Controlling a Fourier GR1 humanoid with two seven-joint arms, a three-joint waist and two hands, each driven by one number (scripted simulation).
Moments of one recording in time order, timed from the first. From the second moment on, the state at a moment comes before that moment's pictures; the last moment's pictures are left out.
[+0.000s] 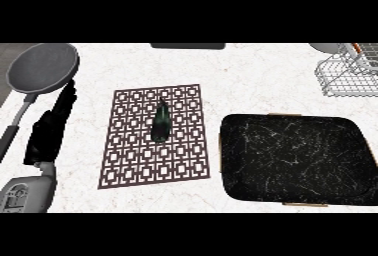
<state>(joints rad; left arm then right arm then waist) -0.18 0.25 0.10 -1.46 -0.20 0.03 0.07 -0.85 -0.65 -0.13 -1.18 0.82 0.12 0.23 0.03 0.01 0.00</state>
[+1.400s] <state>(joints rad) -0.18 0.22 0.09 -1.46 -0.21 0.03 0.05 -1.08 -0.80 -0.29 -0.27 0.86 0.05 -0.22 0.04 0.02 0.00</state>
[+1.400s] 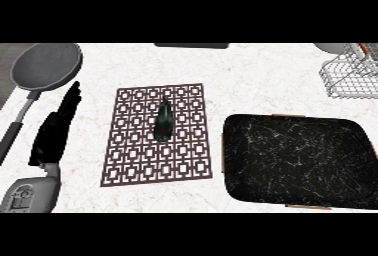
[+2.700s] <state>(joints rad) -0.16 0.21 0.10 -1.48 -0.22 0.04 0.07 -1.00 -1.16 -0.60 -0.16 0.57 0.25 -0.27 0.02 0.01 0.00</state>
